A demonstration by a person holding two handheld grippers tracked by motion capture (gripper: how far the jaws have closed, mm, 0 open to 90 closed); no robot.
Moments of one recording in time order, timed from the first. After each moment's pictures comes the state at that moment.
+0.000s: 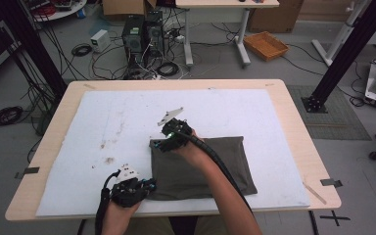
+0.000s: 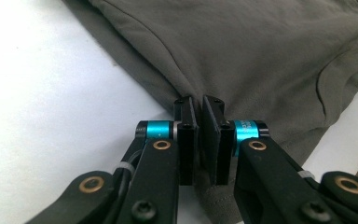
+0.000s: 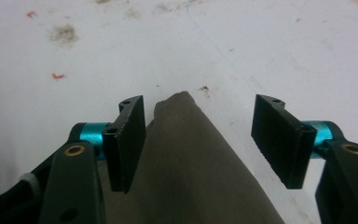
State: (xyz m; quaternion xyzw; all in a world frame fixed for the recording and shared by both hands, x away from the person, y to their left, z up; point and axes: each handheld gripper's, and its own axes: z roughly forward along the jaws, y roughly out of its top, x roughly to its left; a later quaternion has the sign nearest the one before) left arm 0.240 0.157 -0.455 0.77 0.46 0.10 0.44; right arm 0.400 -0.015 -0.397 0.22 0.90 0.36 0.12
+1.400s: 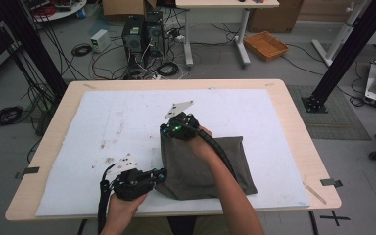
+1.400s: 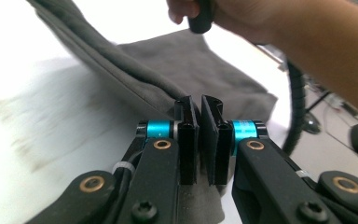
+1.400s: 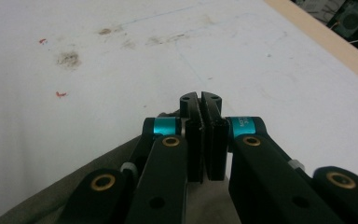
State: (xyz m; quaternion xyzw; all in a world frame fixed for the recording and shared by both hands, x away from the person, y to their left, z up) left arm 0.247 0.134 -0.402 0.74 0.37 0.04 0.56; right arm 0.400 -0.049 -0.367 0.20 0.88 0.41 0.14
